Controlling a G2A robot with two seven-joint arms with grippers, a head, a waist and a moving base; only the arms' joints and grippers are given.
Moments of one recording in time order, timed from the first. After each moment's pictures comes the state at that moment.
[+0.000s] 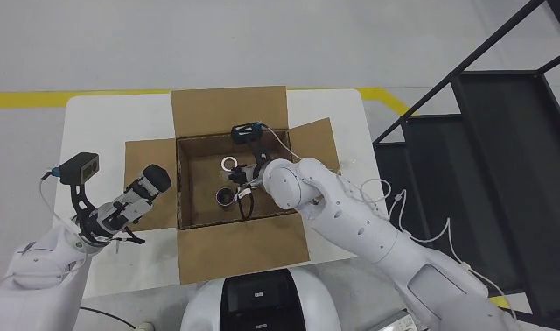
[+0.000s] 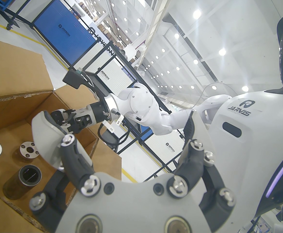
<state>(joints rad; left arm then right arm) 1.57 -0.99 -1.59 -1.72 -0.47 -0.89 -0.93 -0.86 -1.35 0.70 -1.51 -0.73 0.46 0.83</state>
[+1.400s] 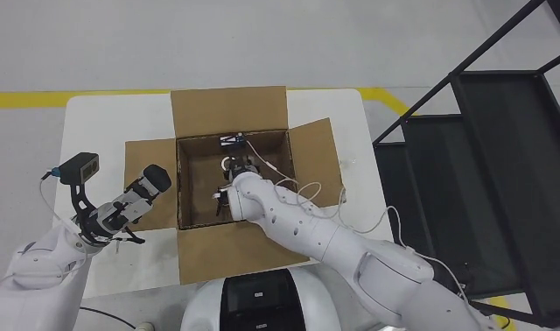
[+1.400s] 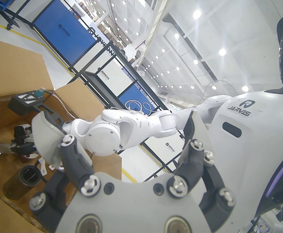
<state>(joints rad) 1.57 -0.99 -1.59 -1.72 -0.47 -0.89 -0.93 -0.77 -1.65 0.50 -0.96 -0.79 0.70 0.45</state>
